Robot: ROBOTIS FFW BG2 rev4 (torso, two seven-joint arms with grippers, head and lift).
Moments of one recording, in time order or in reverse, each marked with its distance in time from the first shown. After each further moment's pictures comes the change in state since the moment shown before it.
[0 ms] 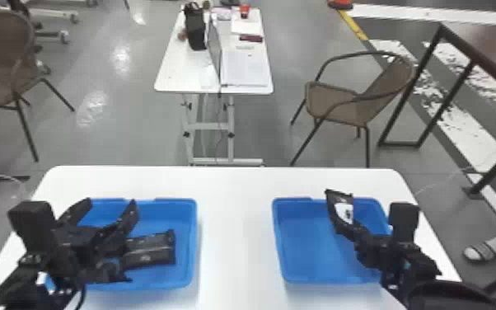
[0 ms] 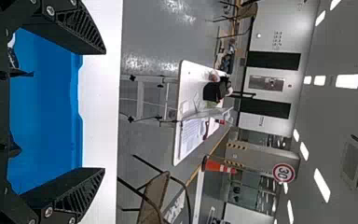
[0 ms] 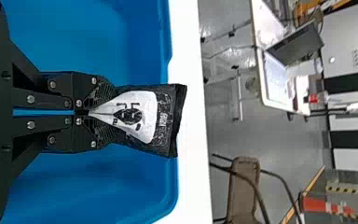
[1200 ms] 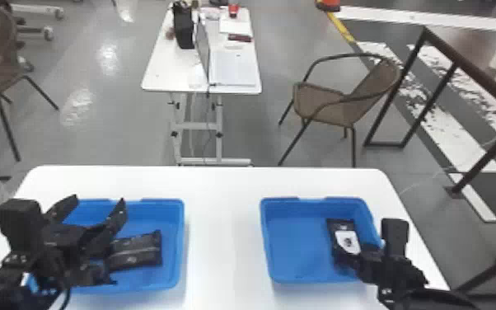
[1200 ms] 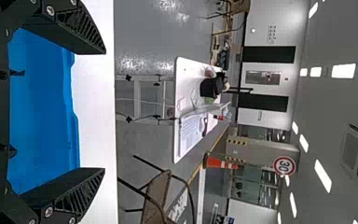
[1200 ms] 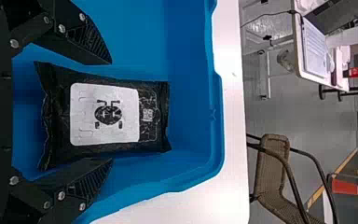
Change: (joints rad) left arm -0.005 0.000 -0.018 0.000 -0.050 -0.025 -0.002; right arm -0.055 0.002 -0.090 0.199 0.099 -0.006 -0.061
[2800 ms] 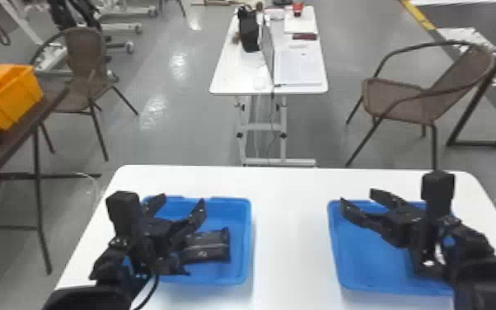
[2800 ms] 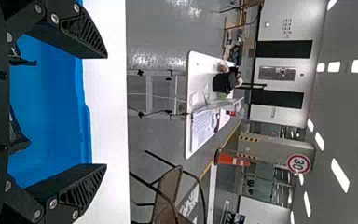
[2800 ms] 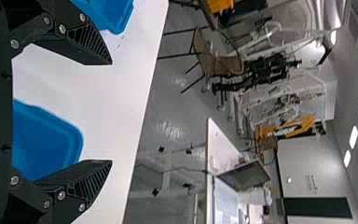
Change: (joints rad) left arm -0.017 0.000 -0.019 0.003 -0.015 0.063 -0.001; right arm -0.012 -0.006 0.224 -0.268 -0.091 -0.017 0.296
